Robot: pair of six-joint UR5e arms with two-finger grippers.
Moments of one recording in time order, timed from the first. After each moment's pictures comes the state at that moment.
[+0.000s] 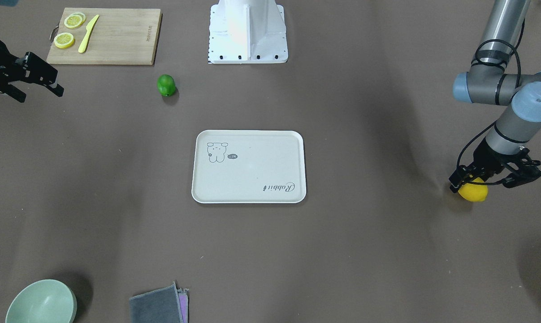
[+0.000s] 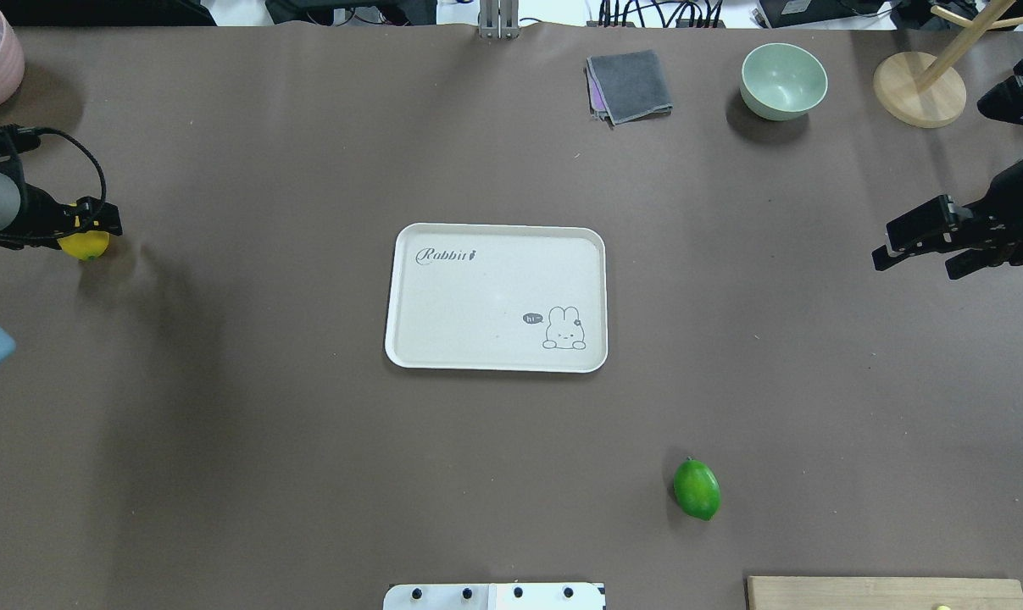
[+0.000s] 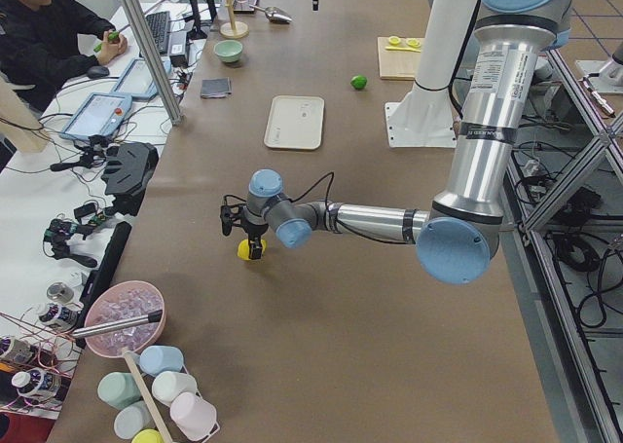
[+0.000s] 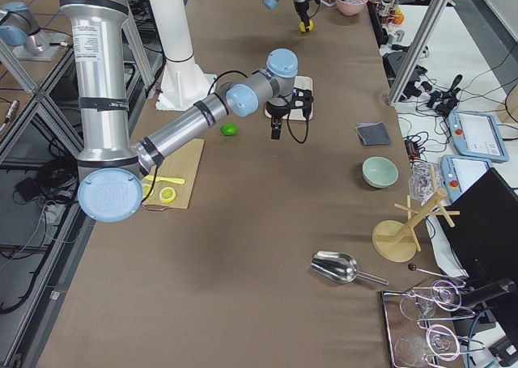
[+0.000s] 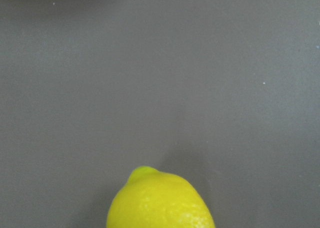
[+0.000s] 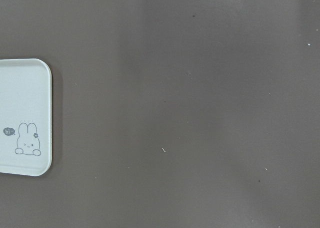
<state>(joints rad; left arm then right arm) -0.99 -1.73 -1.37 -2.32 -2.00 -1.09 1.08 -1.52 2.14 -1.57 2.40 0.79</state>
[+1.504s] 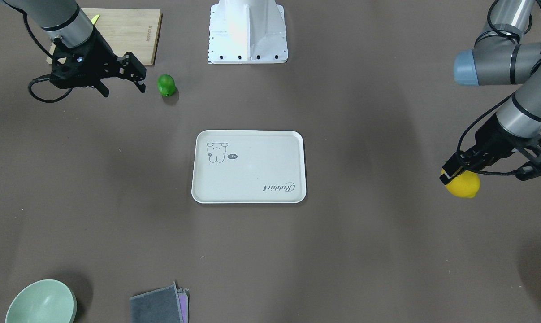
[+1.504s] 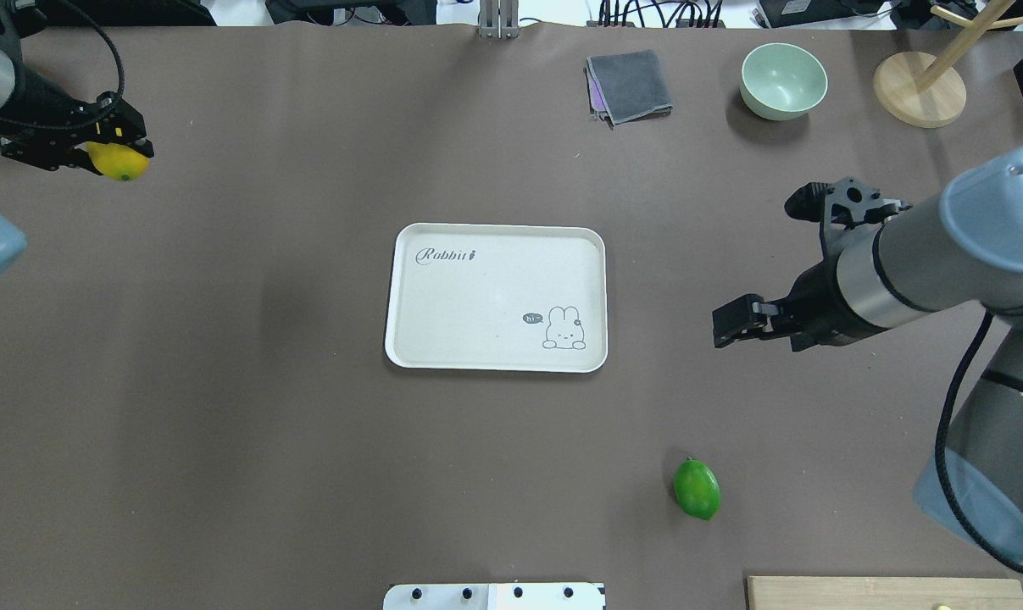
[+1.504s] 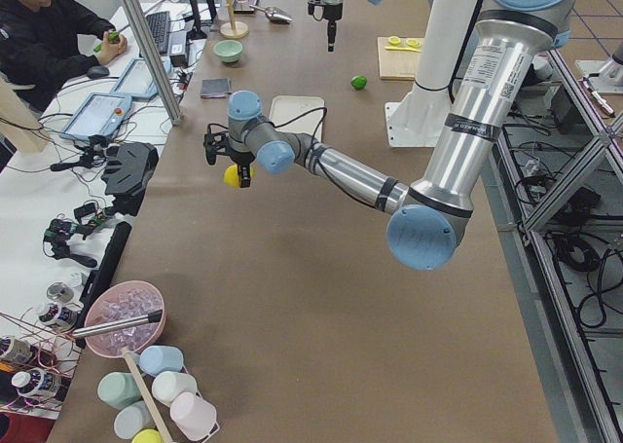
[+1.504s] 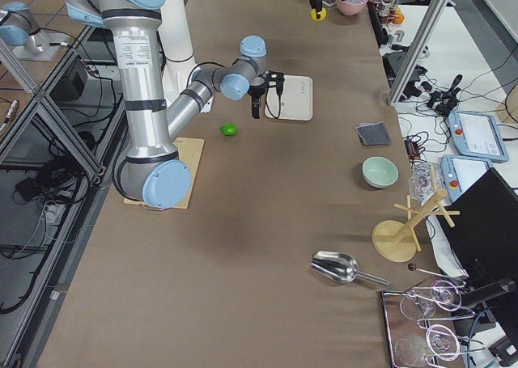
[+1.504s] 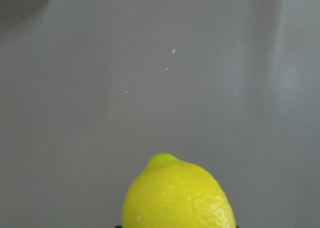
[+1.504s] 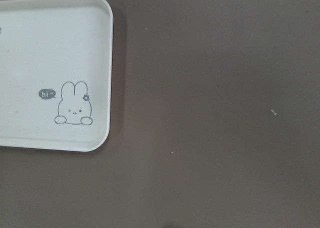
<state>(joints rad) -1.08 -1.93 -1.64 -1.94 -2.21 -1.11 0.59 -1.43 2.18 -1.46 1.99 1.20</state>
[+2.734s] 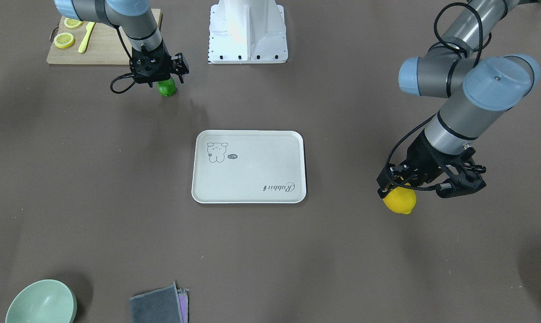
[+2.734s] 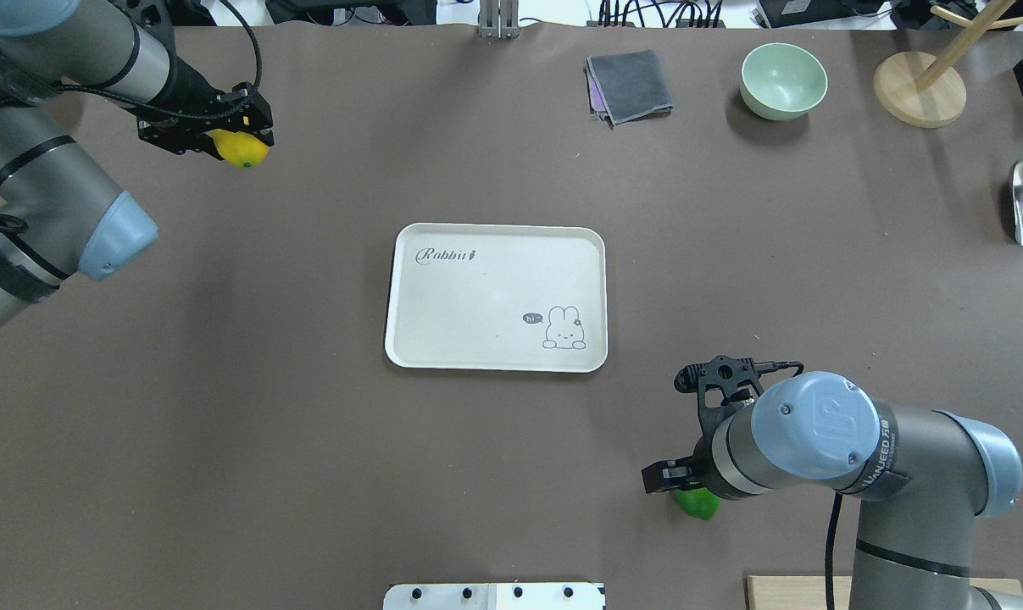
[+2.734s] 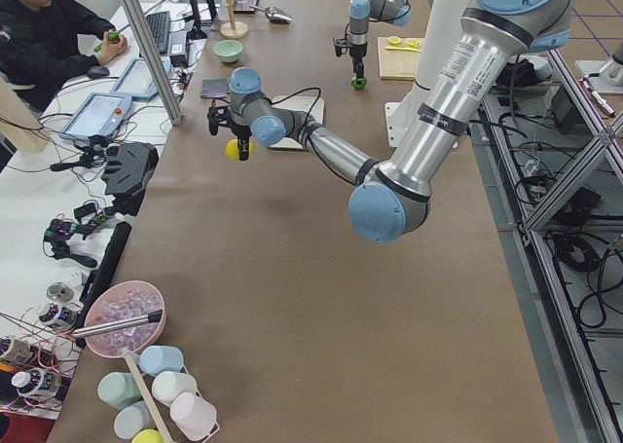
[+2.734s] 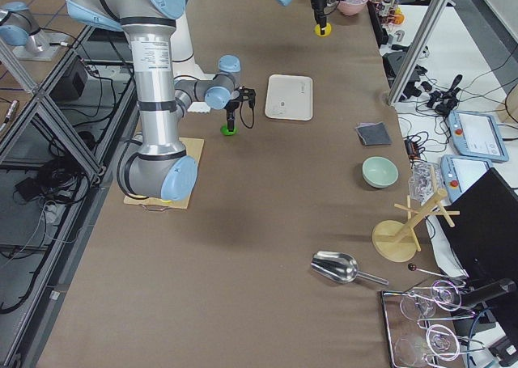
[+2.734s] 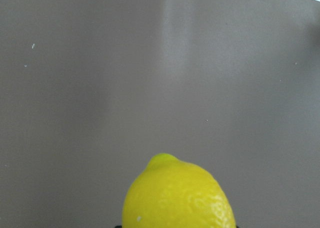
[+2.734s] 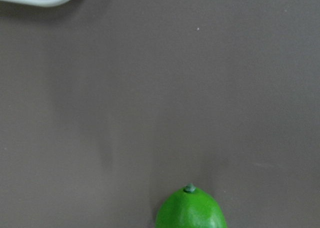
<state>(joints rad) -0.98 -2.08 -1.55 -1.94 -2.14 -1.15 0.30 -1.43 2.06 -1.45 1.83 1.23</state>
